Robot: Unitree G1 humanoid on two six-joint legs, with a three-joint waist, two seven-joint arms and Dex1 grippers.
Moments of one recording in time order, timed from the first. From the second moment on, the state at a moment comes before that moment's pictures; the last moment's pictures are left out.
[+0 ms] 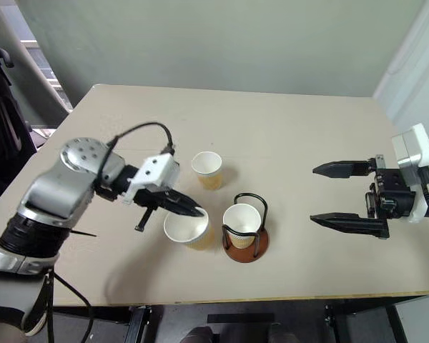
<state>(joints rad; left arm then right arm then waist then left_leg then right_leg) -0.85 0.88 -0.24 -0.04 -0.35 0.42 -1.56 -0.34 -1.05 -0.38 -0.39 0.91 0.68 1.27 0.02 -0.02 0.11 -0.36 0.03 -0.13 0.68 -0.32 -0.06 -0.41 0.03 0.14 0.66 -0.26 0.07</state>
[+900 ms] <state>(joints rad) -1.12 0.63 -0.32 0.11 -0.36 0.37 -1.57 -0.29 -1.08 -0.40 -0.40 0.90 0.67 1.24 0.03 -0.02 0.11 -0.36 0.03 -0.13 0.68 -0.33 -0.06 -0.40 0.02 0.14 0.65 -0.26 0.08</state>
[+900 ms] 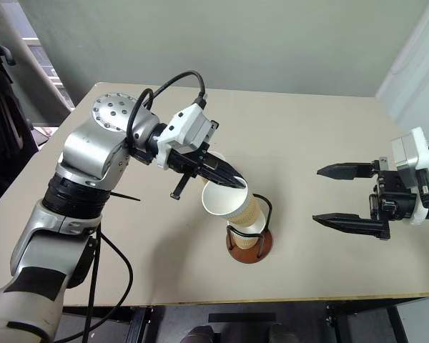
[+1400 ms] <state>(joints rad) -1.10 0.60 -0.39 0.13 -0.25 0.26 -1.57 -0.20 -1.12 -0.44 -0.44 0.89 0.68 1.24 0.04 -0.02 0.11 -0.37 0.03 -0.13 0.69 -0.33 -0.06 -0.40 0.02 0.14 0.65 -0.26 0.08</state>
